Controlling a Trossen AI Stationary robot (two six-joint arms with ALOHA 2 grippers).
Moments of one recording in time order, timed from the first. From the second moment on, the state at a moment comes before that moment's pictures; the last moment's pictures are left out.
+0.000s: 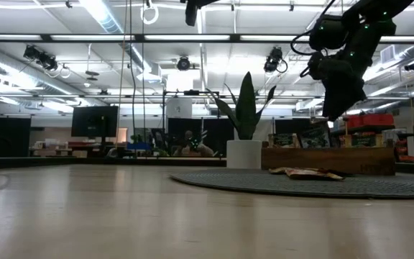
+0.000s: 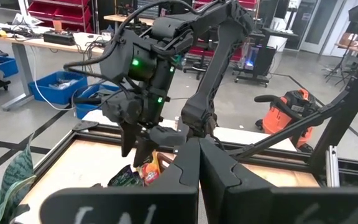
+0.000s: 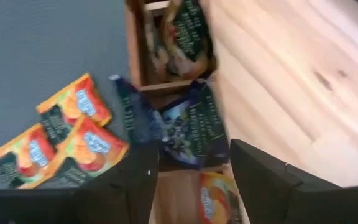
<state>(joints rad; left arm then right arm) 0.10 1.47 1.18 0.20 0.01 -0.12 -0.61 1.08 0.79 -0.83 -0.08 0.14</state>
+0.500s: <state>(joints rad) 0.10 1.48 1.18 -0.01 0.01 -0.23 -0.57 0.91 0.82 -0.91 -0.14 0.29</state>
